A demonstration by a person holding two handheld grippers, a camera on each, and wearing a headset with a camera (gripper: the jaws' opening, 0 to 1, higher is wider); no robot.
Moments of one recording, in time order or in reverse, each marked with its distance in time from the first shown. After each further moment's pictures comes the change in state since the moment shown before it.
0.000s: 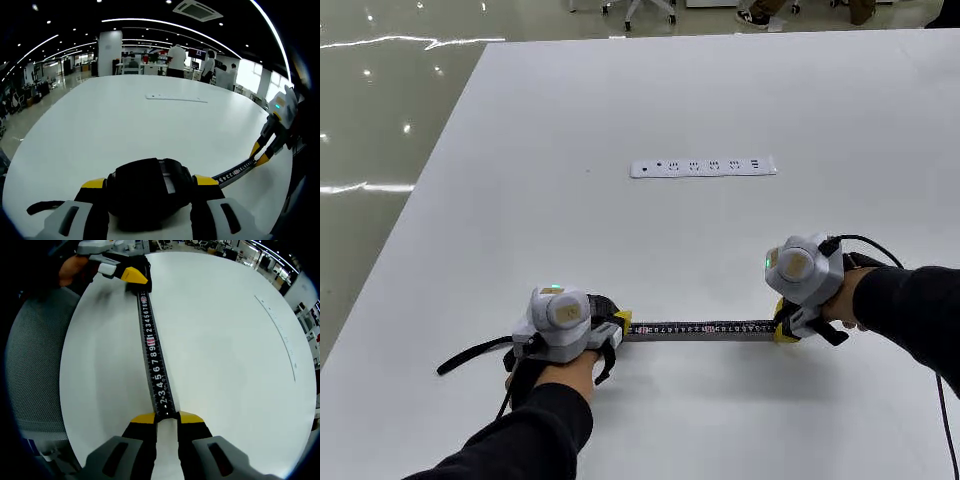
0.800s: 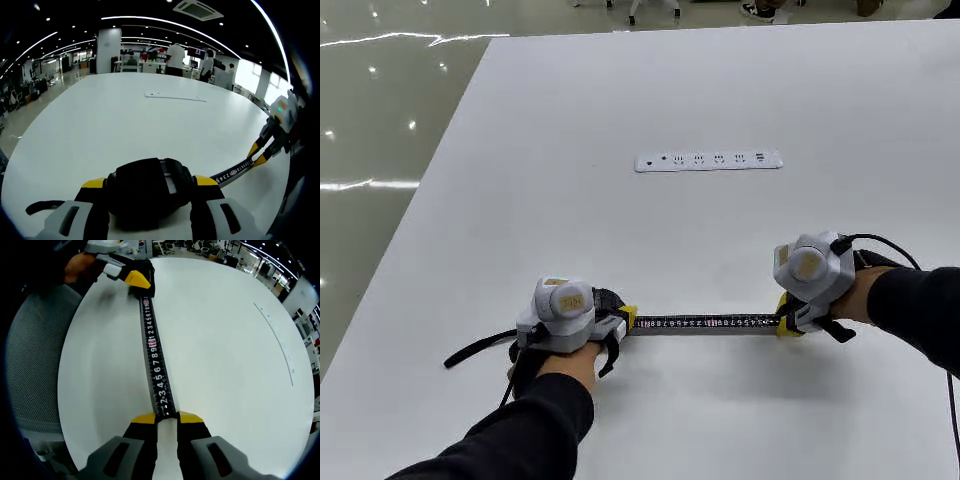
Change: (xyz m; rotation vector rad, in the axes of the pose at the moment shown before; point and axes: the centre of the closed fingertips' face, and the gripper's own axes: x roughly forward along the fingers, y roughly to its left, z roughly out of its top) left arm 0.000 -0.001 -0.002 -0.018 0.030 -0.023; right arm 0.003 0.001 0.007 -0.024 -0.054 -0.028
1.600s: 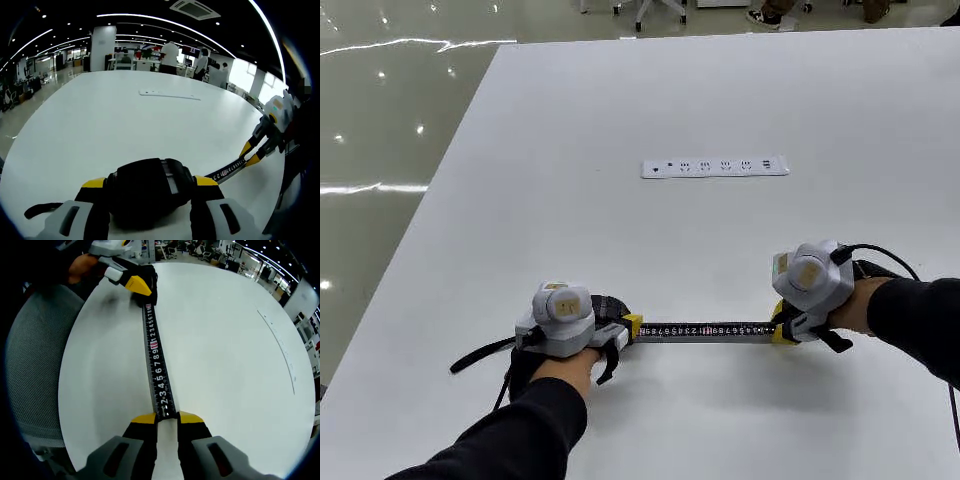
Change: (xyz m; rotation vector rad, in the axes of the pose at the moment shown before) left arm 0.000 -0.002 -0.001 0.008 0.020 -0.060; right arm 0.008 0.004 0.020 -0.017 -0.040 0.015
